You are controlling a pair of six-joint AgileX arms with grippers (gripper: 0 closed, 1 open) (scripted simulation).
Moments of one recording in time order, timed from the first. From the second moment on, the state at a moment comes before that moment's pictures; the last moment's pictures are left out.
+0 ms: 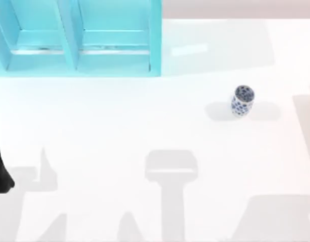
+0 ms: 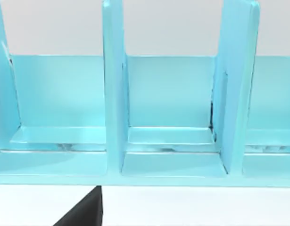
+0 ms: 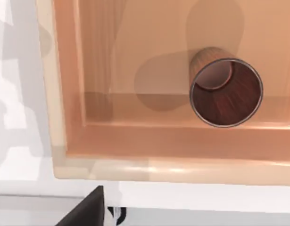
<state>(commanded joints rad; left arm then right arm) 0.00 0.00 0.00 0.00 0.00 0.00 -0.58 1.50 1.47 -1.54 -0.07 -0.57</state>
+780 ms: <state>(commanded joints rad) 0.00 0.00 0.00 0.00 0.00 0.00 -0.39 1.72 1.73 -1.59 -0.06 -0.38</state>
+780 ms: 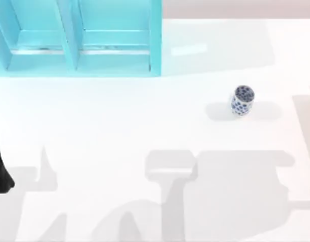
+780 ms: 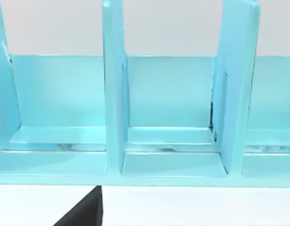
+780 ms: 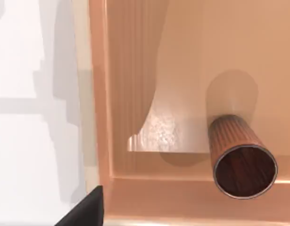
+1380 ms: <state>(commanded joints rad) 0.00 0.00 0.00 0.00 0.00 0.00 0.16 2.34 2.37 -1.61 -0.01 0.19</state>
